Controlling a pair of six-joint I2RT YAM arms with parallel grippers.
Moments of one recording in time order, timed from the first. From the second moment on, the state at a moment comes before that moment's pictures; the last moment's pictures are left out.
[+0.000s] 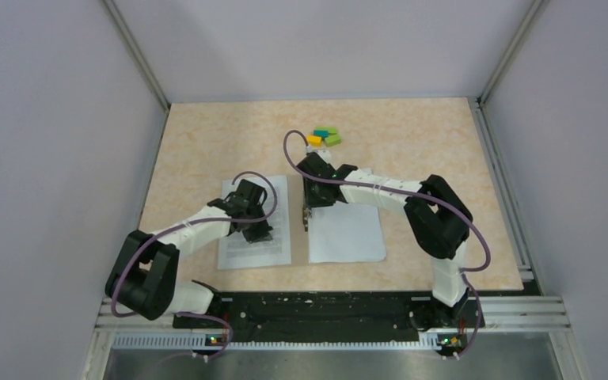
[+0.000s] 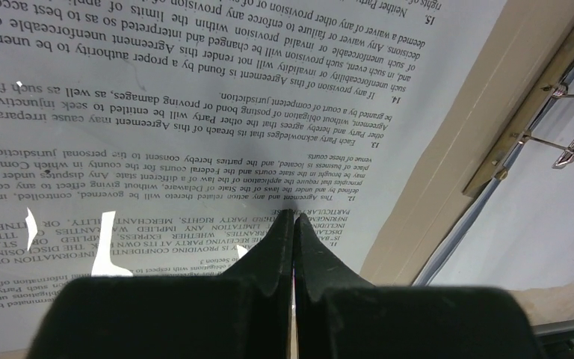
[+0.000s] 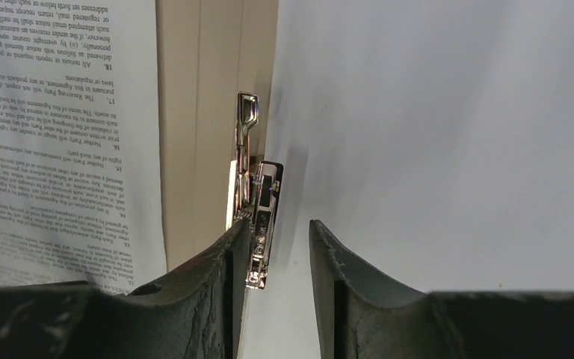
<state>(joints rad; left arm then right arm) -0.44 1.36 0.67 -0.46 0.05 -0.83 0.85 1.95 1.39 -0.46 0.20 0.64</state>
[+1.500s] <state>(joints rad) -0.63 1.43 0.71 -0.40 0.00 -1.00 0.86 1.86 1.19 -0.37 0.22 0.66</state>
